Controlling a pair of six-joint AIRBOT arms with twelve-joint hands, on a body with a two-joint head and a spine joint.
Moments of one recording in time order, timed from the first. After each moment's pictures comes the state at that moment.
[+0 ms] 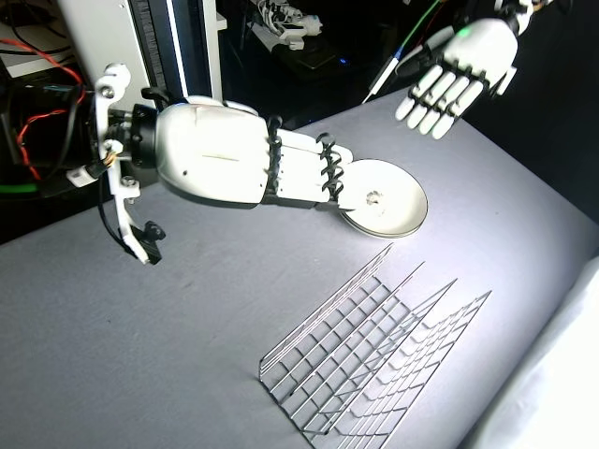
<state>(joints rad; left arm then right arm) 0.32 -0.90 1.50 1.70 -1.27 -0.16 -0.68 -0.62 0.83 -0.45 0.83 -0.54</state>
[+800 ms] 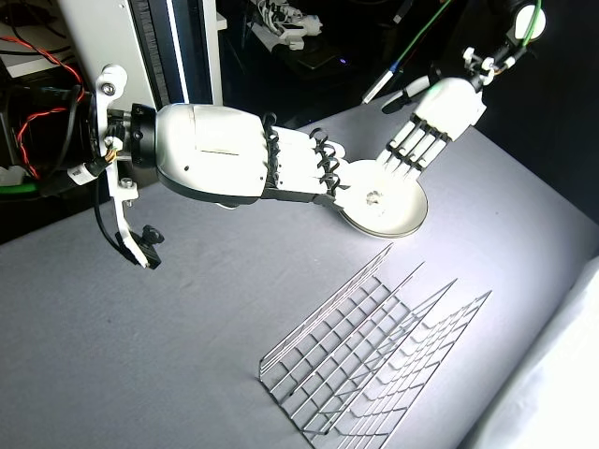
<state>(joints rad) 0.53 -0.98 1.54 1.68 -1.14 -0.08 -0.66 -0.64 0.86 -0.55 0.86 -0.54</state>
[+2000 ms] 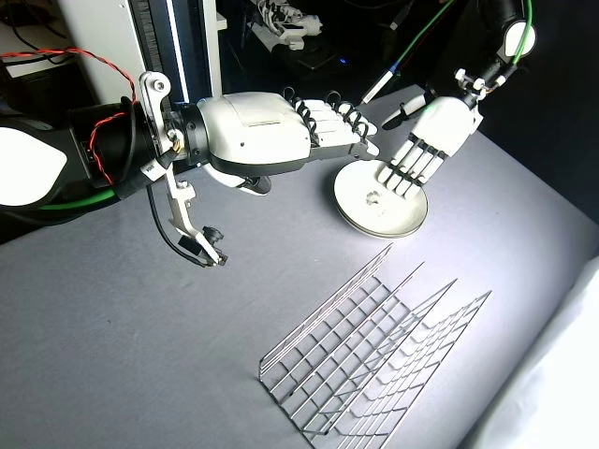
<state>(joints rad) 0.59 -1.03 1.57 1.67 -1.06 -0.05 -0.56 -0.78 0.98 -0.75 0.98 -0.53</state>
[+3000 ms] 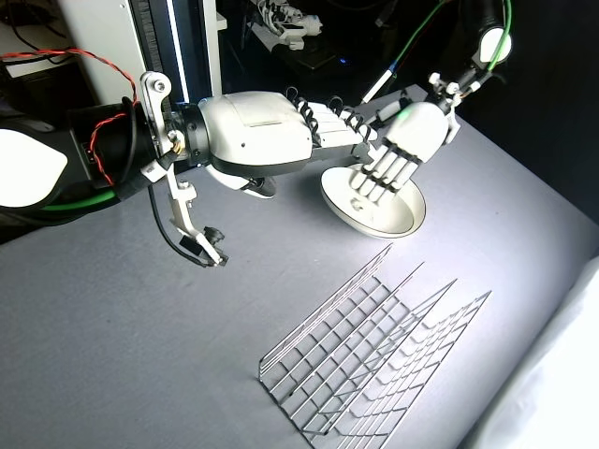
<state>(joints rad) 0.55 -1.05 1.37 1.66 -0.92 -0.03 -0.57 -0.78 0.98 -0.72 0.96 -0.54</state>
